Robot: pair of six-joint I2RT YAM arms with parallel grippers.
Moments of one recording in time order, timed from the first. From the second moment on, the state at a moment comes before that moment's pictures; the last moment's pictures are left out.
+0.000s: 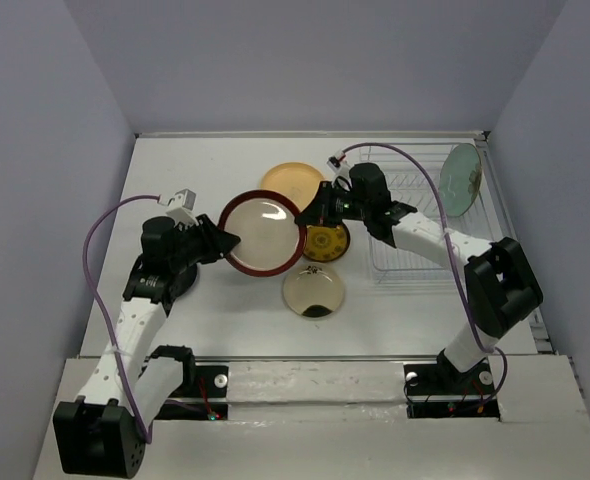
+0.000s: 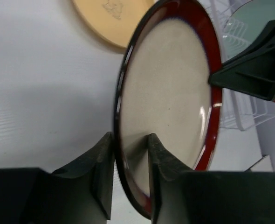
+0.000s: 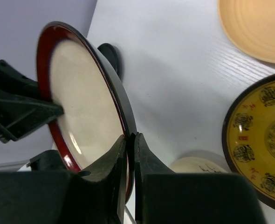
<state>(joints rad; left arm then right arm) -0.12 0.85 0.58 -0.18 0.41 -0.50 0.58 1.66 1.15 0.09 -0.53 0.72</state>
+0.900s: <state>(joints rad) -0.06 0.78 0.47 0.07 0.71 -0.70 0.54 1.56 1.01 0.25 -0.74 0.68</state>
